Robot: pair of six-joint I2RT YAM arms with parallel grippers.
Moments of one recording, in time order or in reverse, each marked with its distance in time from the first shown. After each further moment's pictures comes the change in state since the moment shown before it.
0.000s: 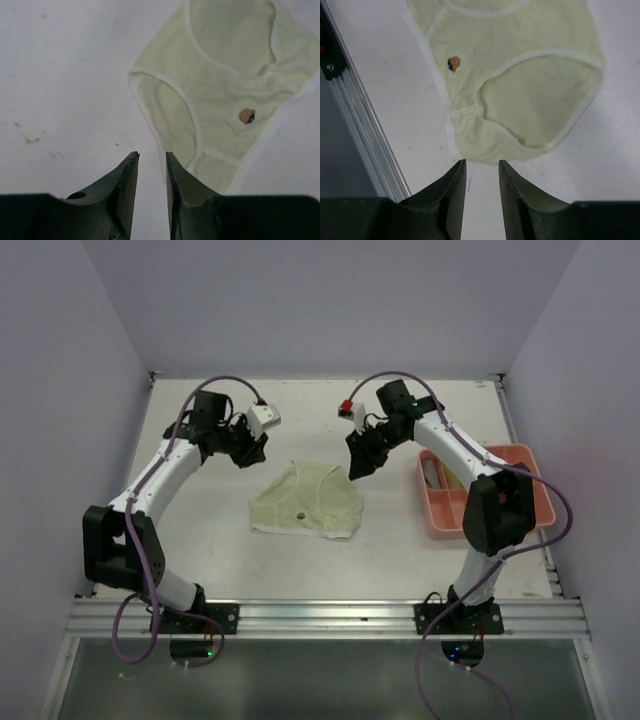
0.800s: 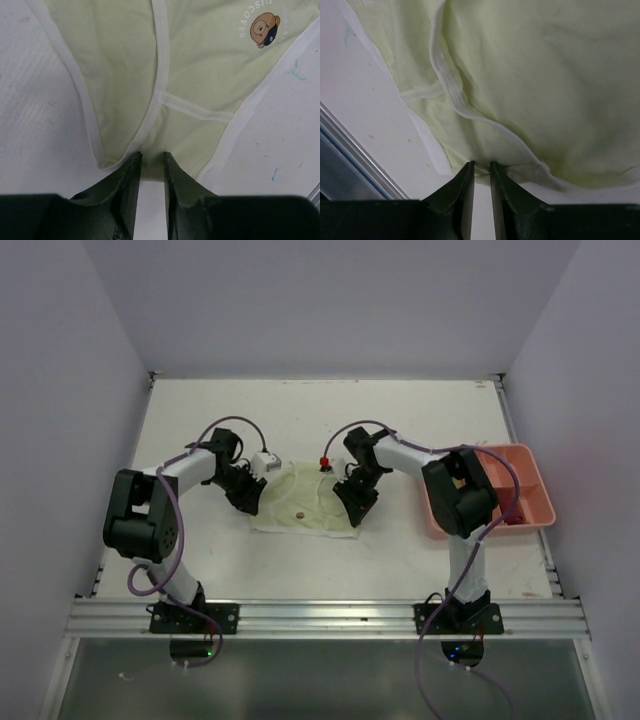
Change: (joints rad) left arm 0.008 0.217 -0.224 -0.101 -0.047 0.029; right arm 0.148 0.209 -0.200 0.010 0.194 0.080
